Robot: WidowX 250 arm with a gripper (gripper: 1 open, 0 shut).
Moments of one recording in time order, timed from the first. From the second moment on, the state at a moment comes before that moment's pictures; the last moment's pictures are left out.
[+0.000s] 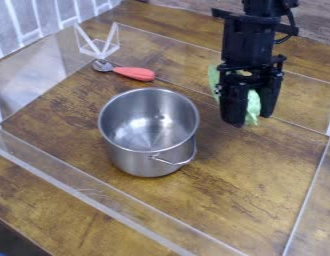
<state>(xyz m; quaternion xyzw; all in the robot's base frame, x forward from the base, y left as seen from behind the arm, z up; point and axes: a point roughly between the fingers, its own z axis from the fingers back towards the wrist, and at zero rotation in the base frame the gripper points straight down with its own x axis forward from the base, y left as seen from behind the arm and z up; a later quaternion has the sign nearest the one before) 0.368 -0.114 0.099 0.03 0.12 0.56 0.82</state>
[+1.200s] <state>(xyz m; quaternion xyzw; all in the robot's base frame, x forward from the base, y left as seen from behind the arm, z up) 0.373 -0.121 0.102 0.03 0.10 0.49 0.86</state>
